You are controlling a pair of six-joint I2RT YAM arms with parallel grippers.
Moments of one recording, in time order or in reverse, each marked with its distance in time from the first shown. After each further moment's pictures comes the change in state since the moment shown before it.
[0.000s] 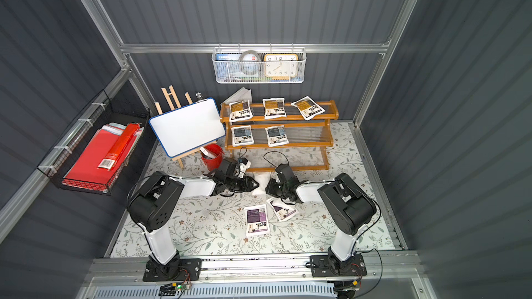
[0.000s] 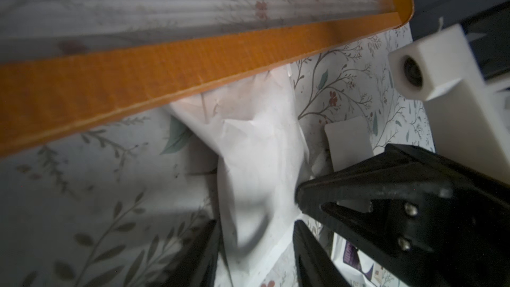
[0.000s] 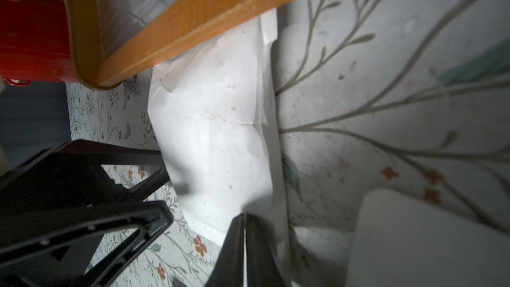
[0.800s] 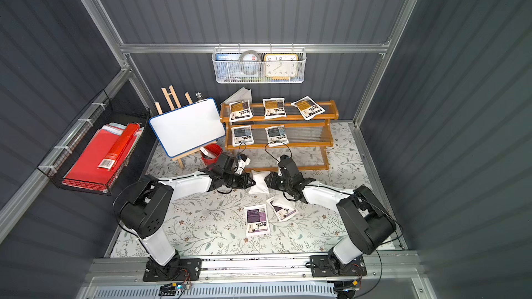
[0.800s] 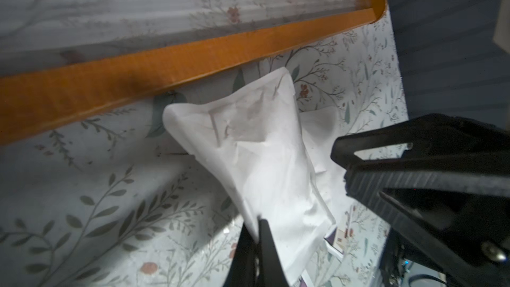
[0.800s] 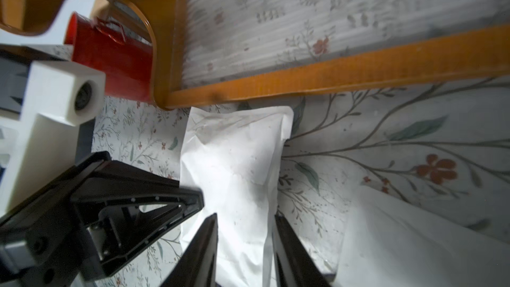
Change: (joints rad) left arm 0.043 -0.114 0.076 -0.243 0.071 0.016; right arm 0.000 -0.231 0.027 -0.108 0.123 -0.092
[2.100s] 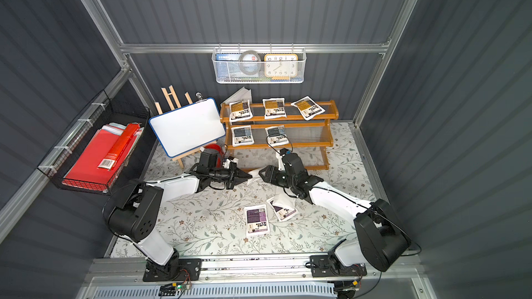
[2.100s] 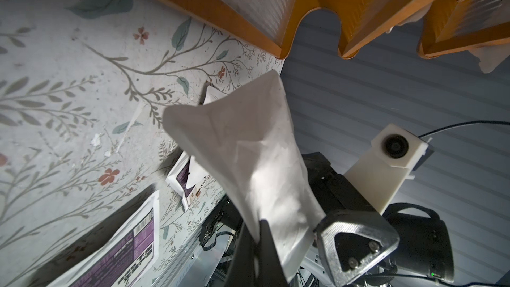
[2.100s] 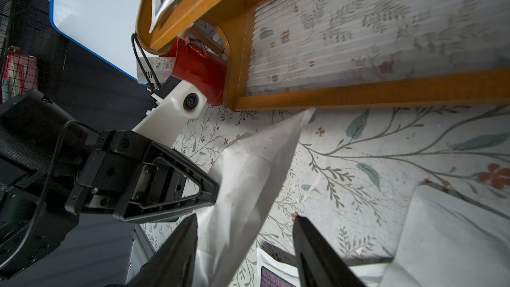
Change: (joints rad) left arm 0.123 -0.063 -0.124 0.304 0.409 -0.818; right arm 0.000 -0.119 0.027 -0.039 -0.144 0.051
